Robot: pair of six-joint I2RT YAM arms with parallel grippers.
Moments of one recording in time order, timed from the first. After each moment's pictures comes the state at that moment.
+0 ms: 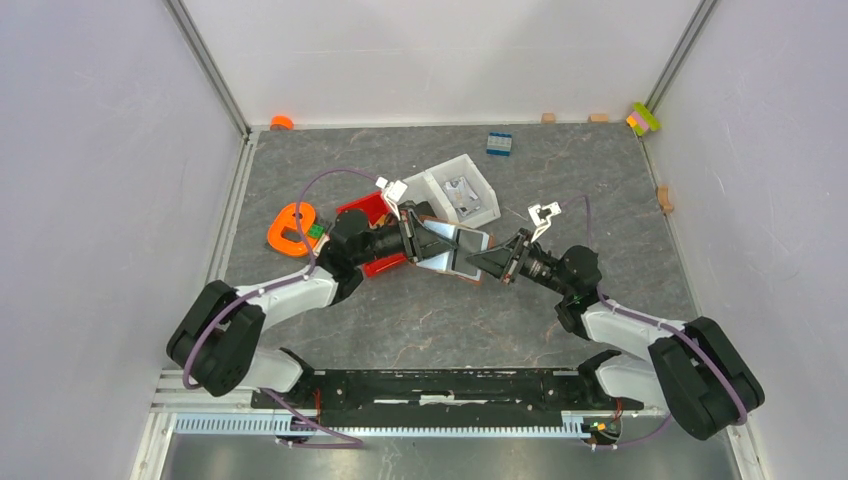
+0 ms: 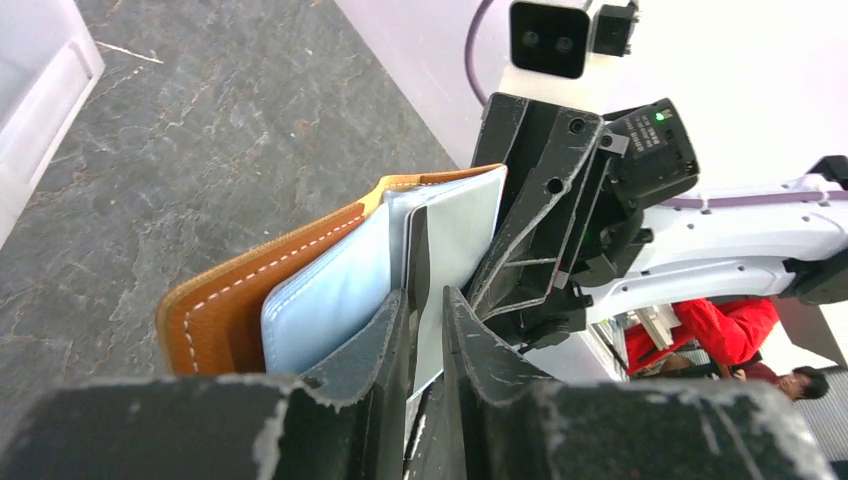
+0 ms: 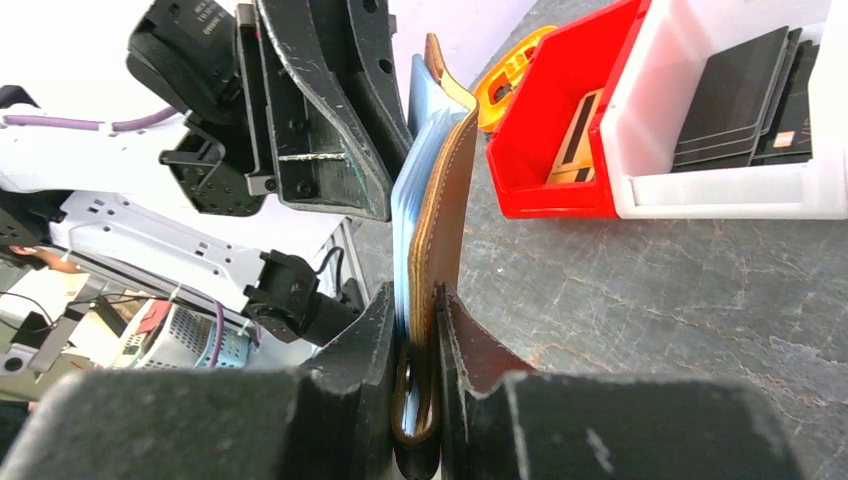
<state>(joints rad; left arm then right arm) -0.62 1.37 0.61 0.73 0.62 -0.82 0.47 1.17 0.27 1.01 -0.63 0.86</state>
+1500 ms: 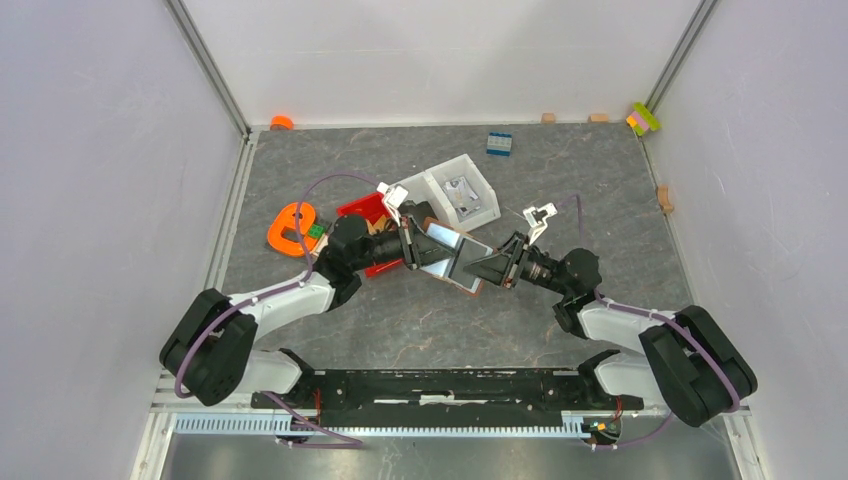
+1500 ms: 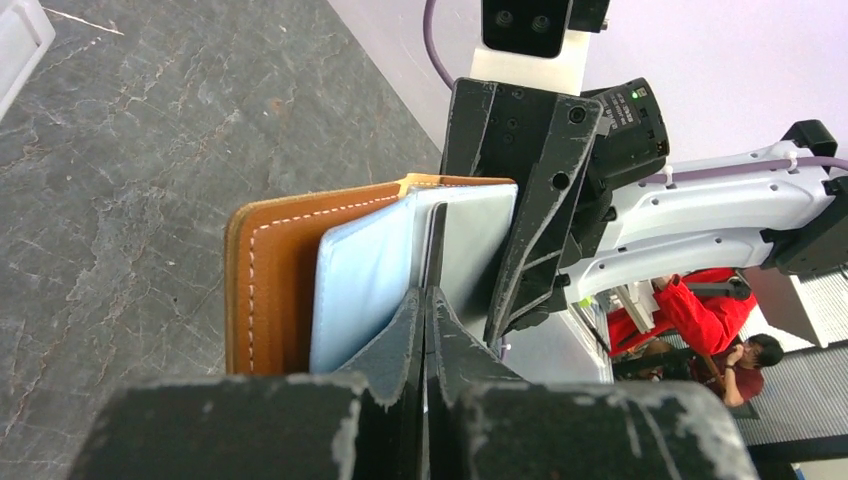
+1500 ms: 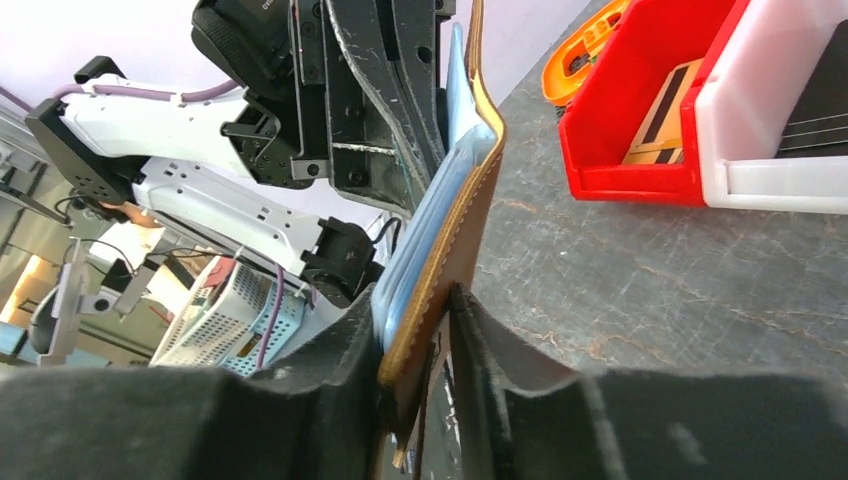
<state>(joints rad) -0.63 1.33 0.58 0.73 0.64 -0.84 0.46 1.24 0.25 1.20 -0.75 0.98</state>
